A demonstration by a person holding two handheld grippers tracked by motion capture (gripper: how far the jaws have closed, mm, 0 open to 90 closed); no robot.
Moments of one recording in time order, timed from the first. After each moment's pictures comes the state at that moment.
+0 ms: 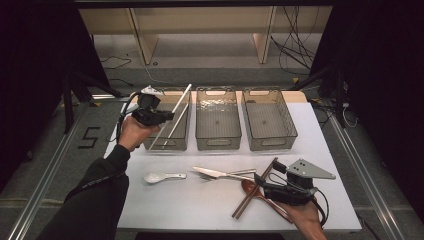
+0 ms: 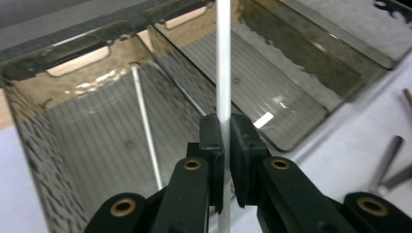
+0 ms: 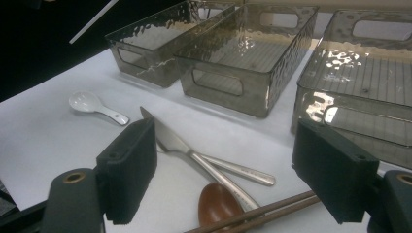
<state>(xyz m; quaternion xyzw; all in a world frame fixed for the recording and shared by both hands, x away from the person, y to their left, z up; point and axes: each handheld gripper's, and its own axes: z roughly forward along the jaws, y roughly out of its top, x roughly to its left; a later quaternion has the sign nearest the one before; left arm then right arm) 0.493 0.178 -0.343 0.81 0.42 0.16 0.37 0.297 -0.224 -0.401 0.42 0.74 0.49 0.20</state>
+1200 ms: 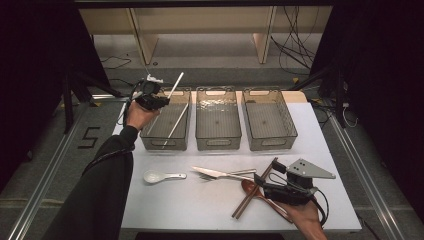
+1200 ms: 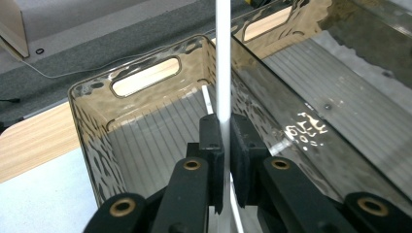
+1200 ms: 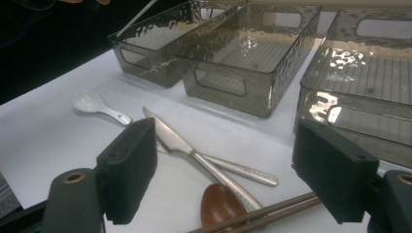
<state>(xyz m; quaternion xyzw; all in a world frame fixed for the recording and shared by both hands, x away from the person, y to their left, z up) 0.567 0.191 -0.375 0.79 0.45 0.22 0.35 0.297 -0.224 -0.401 0.42 0.74 0.49 0.19</state>
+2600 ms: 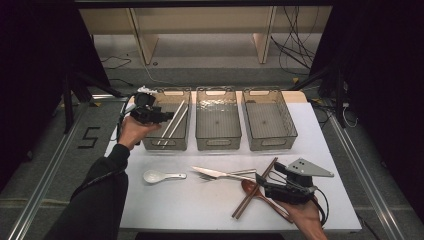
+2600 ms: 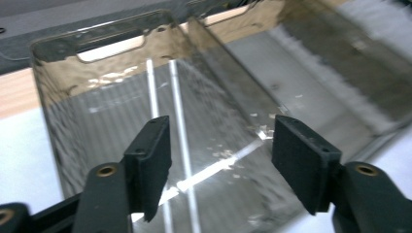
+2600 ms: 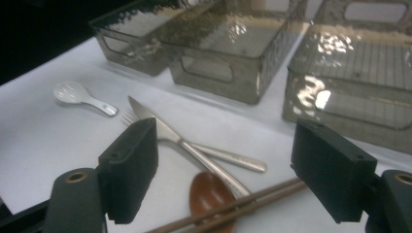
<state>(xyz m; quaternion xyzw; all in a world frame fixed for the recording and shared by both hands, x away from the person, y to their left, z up) 0.499 0.196 -0.369 0.77 0.47 0.15 0.40 0.301 -0.226 -0.404 0.45 0.74 0.46 0.19</state>
